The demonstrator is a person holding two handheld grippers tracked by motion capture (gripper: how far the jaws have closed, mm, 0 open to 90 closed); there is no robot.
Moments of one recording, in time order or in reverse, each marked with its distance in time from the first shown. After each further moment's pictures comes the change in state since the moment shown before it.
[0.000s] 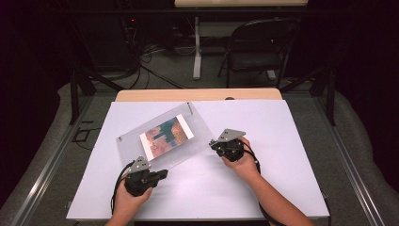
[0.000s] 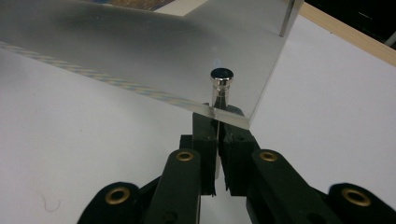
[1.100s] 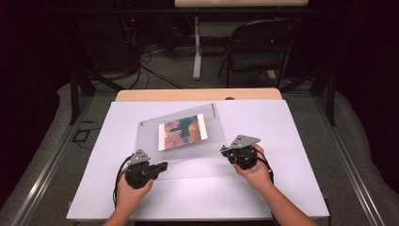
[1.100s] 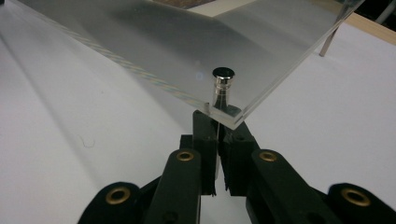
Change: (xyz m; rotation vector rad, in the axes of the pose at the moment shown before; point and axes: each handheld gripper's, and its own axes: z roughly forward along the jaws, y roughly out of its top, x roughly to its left) left arm 0.001 0.013 0.006 0.006 0.012 -0.029; right arm 0.005 -0.015 -0.044 0.026 -0.024 0.059
